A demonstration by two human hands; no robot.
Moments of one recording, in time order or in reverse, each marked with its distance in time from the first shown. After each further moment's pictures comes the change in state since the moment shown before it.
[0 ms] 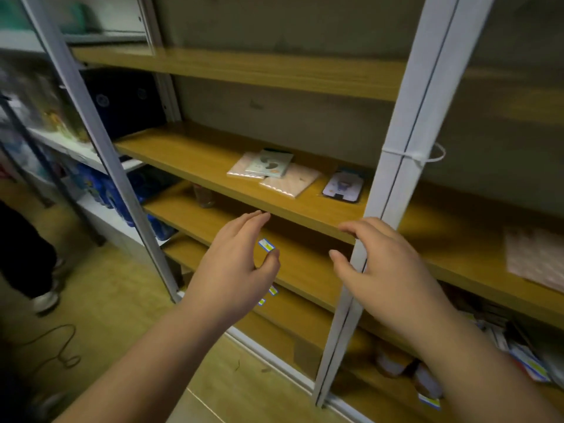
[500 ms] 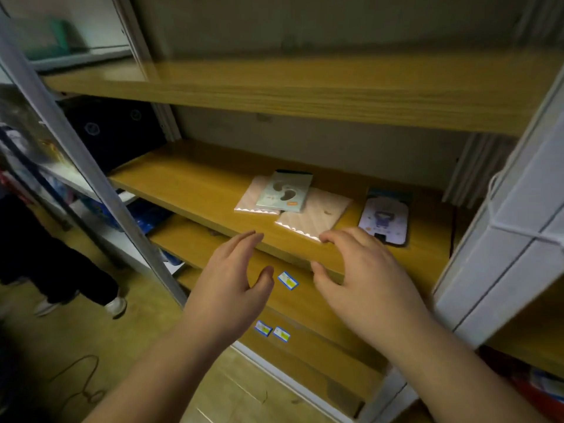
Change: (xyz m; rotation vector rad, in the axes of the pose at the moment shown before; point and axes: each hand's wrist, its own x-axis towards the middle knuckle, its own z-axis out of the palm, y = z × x) left_hand 0.124 -0.084 0.020 0.075 -0.075 -0.049; right_hand 0.137 -0.002 0.077 0.049 -0.024 0.036
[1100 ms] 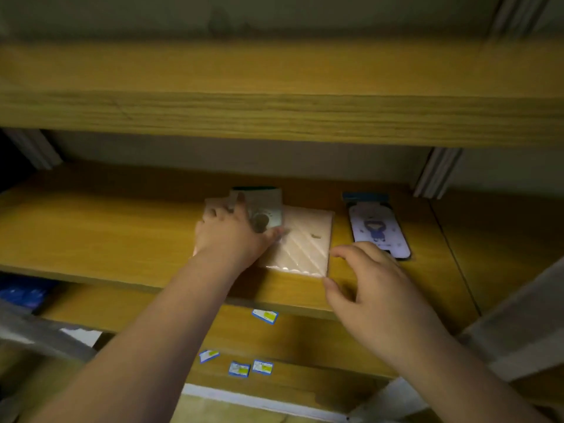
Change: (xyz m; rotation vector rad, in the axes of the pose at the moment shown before) left_hand 0.230 -0.047 0.073 0.371 -0.318 0.000; right_hand 0.057 -0.007 0.048 -0.164 0.034 0.376
